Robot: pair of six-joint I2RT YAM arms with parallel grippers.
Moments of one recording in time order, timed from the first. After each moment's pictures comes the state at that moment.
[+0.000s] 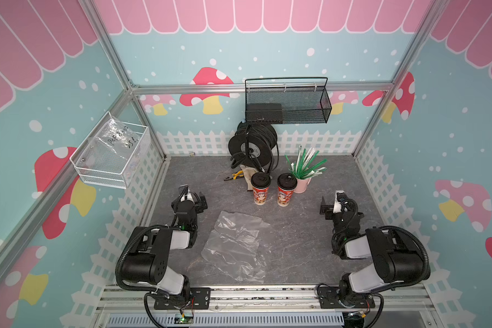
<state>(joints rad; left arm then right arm) -0.05 1.54 0.37 0.90 -0.30 -0.11 0.01 1.52 0.19 1.23 0.11 -0.14</state>
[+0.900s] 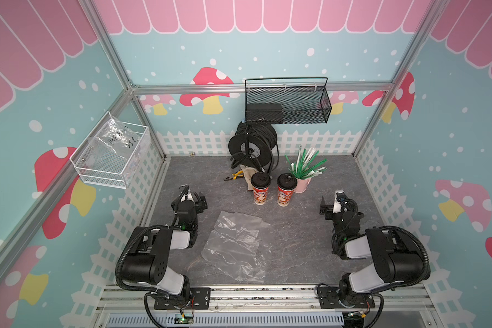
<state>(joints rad) -0.08 1.52 0.38 0.86 -0.34 -0.10 0.01 1.52 0.19 1.22 0.10 -0.15</state>
